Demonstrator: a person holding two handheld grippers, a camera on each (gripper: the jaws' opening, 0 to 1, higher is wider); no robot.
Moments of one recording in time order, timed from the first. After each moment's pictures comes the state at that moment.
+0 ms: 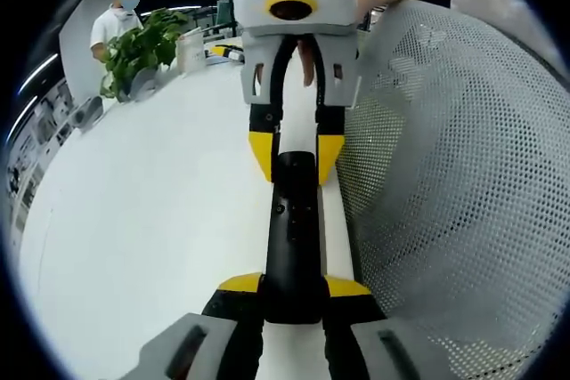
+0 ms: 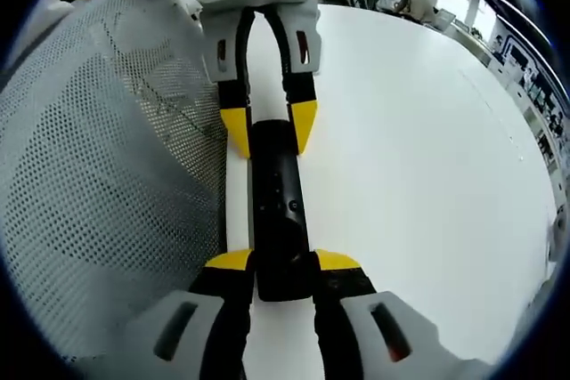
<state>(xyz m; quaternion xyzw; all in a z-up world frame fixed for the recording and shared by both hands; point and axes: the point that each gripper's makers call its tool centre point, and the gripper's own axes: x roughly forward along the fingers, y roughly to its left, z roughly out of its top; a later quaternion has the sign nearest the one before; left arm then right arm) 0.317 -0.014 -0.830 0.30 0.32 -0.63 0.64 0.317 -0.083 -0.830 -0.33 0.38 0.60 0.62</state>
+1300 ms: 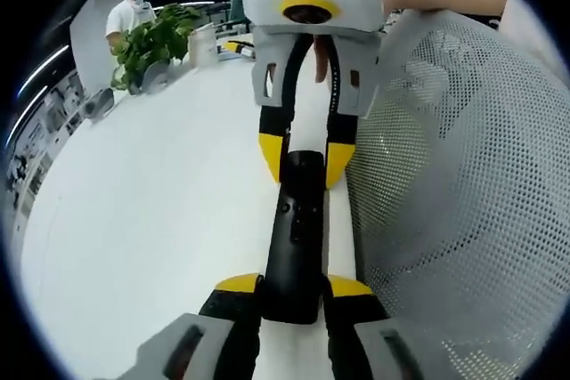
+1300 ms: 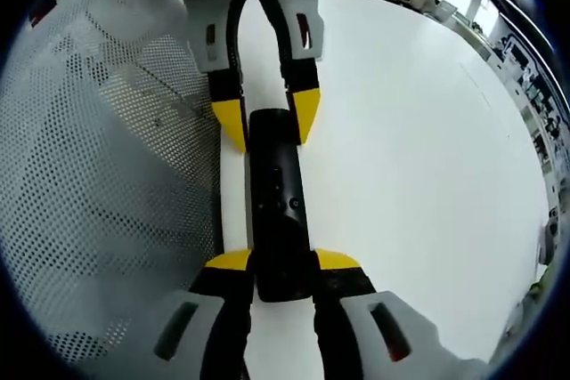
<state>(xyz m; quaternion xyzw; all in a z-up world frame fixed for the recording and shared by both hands) 0.320 -0.010 -0.827 0.29 0.35 -0.59 0.67 0.318 -0.084 -0.835 -0.37 0.40 0.57 0.62</state>
